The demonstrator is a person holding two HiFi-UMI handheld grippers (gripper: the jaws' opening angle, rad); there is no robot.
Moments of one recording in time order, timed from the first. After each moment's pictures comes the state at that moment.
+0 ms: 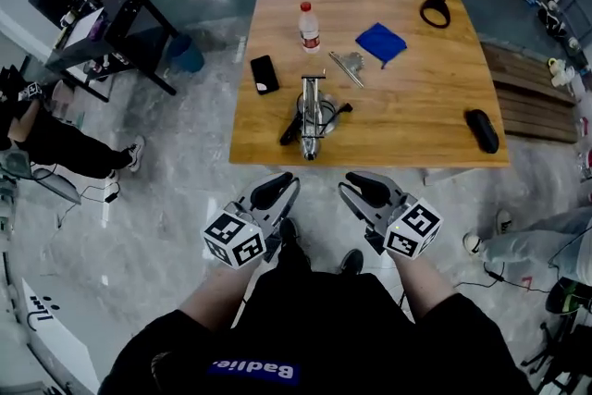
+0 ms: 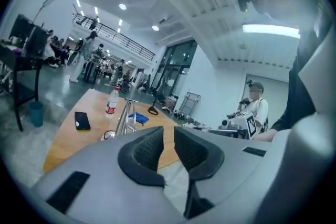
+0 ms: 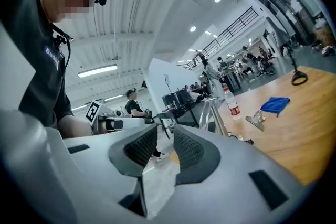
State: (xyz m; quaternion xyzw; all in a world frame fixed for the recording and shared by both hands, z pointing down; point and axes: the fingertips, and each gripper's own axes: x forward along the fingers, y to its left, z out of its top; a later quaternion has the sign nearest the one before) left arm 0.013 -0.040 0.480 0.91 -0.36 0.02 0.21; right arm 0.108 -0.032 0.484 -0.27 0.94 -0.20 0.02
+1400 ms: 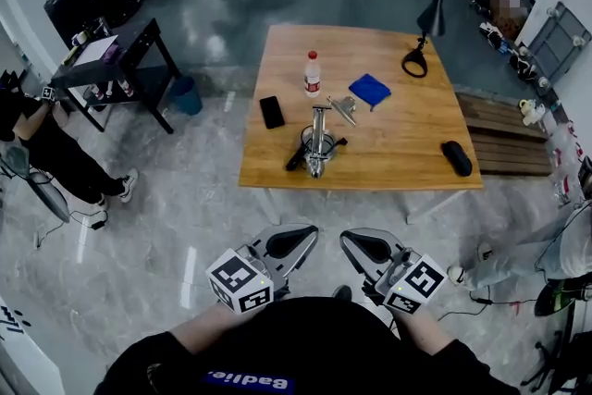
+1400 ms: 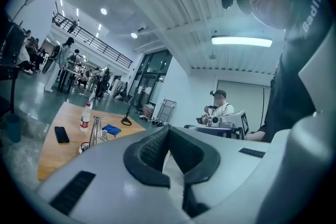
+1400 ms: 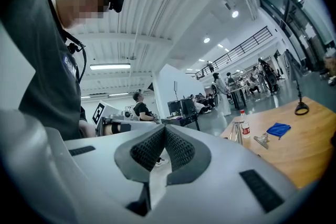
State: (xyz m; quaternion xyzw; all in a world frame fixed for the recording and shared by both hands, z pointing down) left arm 0.019 0.112 0.380 0.95 -0.26 -0.02 0.15; right arm 0.063 0.126 0.374 -0.27 0.95 -0.12 0.03
